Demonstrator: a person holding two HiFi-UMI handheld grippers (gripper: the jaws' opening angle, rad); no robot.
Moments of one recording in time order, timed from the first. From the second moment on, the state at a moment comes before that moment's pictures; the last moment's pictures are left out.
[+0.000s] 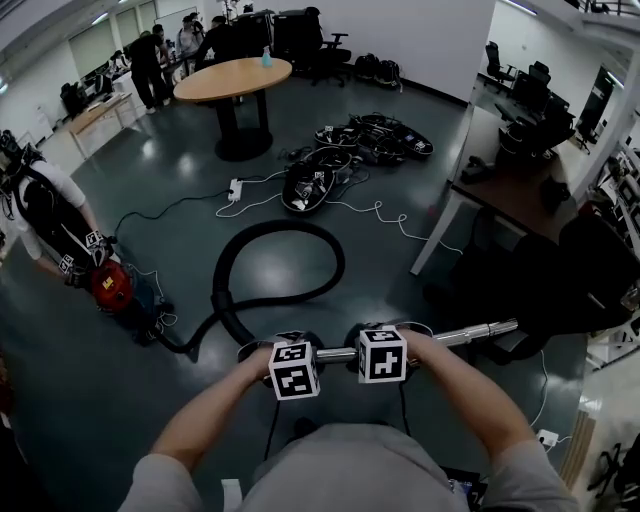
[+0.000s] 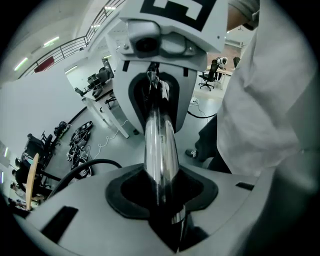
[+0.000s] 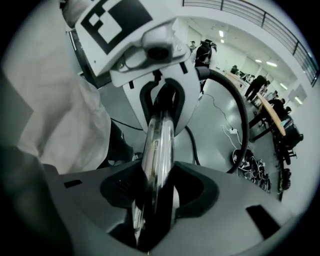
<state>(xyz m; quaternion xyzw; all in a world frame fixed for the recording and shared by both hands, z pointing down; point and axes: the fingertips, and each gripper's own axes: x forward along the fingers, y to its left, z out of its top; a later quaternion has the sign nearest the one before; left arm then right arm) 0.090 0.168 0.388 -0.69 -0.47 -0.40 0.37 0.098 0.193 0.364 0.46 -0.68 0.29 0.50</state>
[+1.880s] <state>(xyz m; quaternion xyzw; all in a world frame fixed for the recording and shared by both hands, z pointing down) 0.157 -0.007 0.369 -0.90 -0.03 -0.43 0.00 0.239 -0.027 0.311 0.58 -0.66 0.42 -0.22</state>
